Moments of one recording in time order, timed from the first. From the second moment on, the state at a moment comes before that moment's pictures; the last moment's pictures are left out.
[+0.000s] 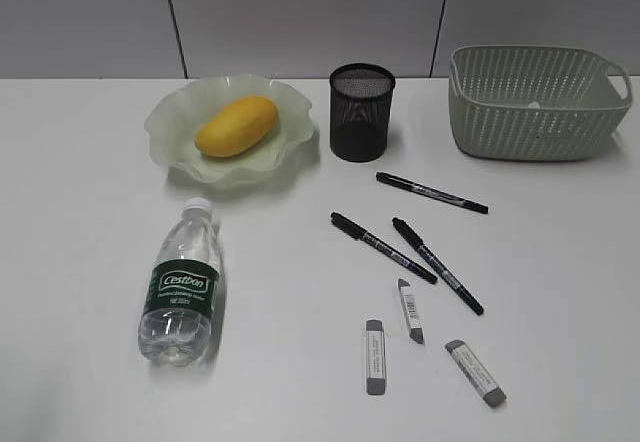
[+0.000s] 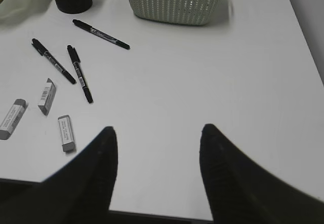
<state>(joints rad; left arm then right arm) -0.19 0.40 -0.62 0.06 0.81 -0.18 0.03 0.00 -0.51 0.09 1.04 -0.11</state>
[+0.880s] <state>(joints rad) -0.42 1.84 -1.17 -0.14 0.72 -0.14 0.03 0.00 -0.51 0.08 1.04 -0.08</state>
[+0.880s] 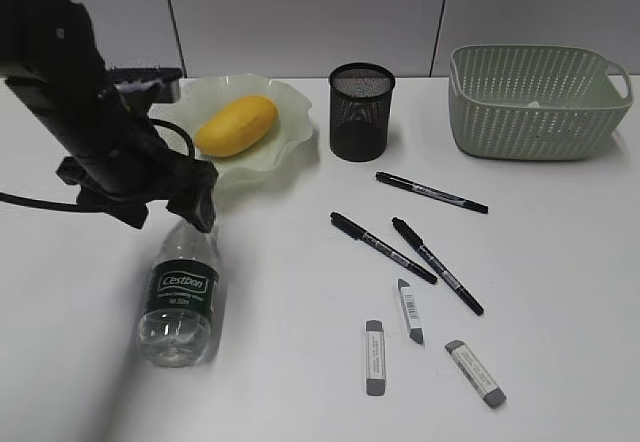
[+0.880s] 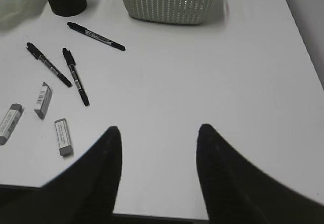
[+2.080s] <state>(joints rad) -0.36 1.56 -0.49 0.06 -0.84 -0.05 0.03 0.00 -0.51 0.07 1.04 -0.08</state>
